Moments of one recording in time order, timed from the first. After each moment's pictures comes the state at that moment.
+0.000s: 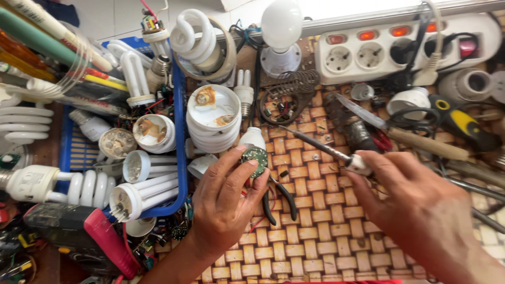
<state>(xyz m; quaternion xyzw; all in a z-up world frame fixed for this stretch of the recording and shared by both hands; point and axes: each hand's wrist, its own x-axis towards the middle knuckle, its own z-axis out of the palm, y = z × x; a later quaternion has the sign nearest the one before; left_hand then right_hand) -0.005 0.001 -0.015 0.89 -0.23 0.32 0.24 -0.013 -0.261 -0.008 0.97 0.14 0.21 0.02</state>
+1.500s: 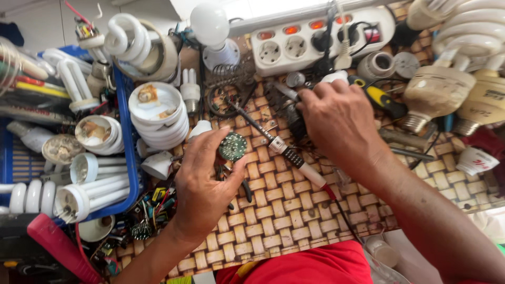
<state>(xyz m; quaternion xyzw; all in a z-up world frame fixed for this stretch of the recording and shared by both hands) -0.006 -0.041 -0.015 0.88 -0.20 0.20 0.37 0.052 -0.281 -0.019 0.98 0.16 0.08 0.05</state>
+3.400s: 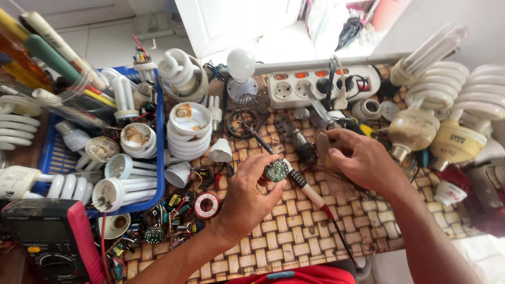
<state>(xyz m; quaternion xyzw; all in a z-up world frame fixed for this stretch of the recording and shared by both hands) -0.011 -0.069 -0.036 0.83 -0.22 0.14 0.50 0.022 -0.298 0.034 0.95 -0.07 -0.14 -0.27</state>
